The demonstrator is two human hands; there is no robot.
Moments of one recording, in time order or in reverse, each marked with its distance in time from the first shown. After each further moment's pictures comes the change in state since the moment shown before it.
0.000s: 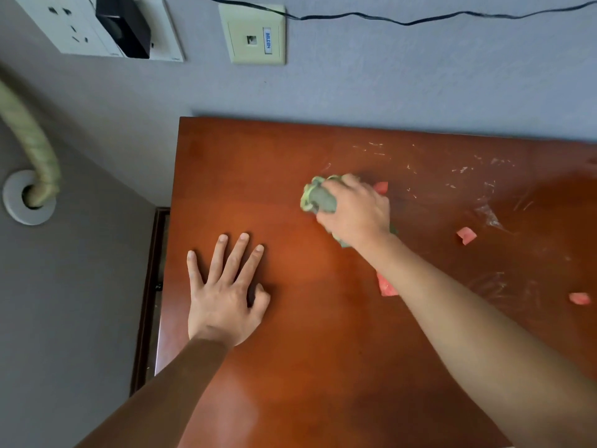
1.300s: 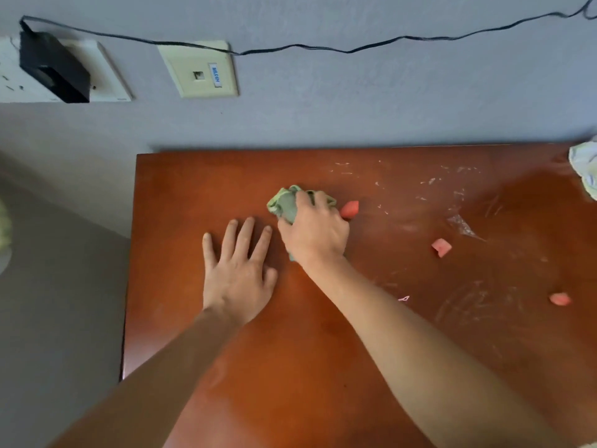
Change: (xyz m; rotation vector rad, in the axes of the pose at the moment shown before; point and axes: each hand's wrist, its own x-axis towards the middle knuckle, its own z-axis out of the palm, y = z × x) left_hand 0.103 0.052 -0.012 0.070 -0.162 0.098; right_hand 0.012 -0.027 -0.001 0.080 0.101 0.258
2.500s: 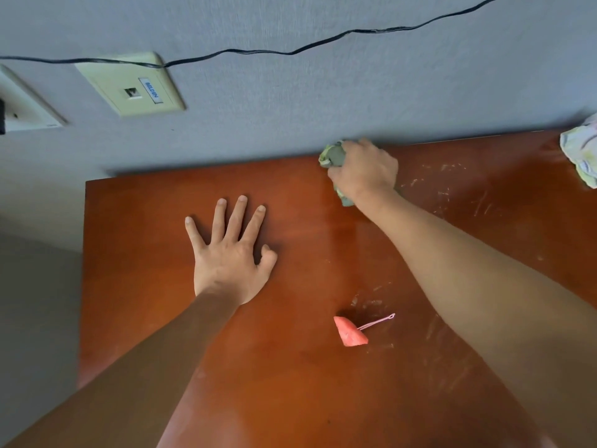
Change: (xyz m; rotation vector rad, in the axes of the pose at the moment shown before) left_hand 0.080 0.030 0.006 0.016 0.055 -0.041; right_hand 0.136 0.120 -0.031 -0.120 0.013 0.067
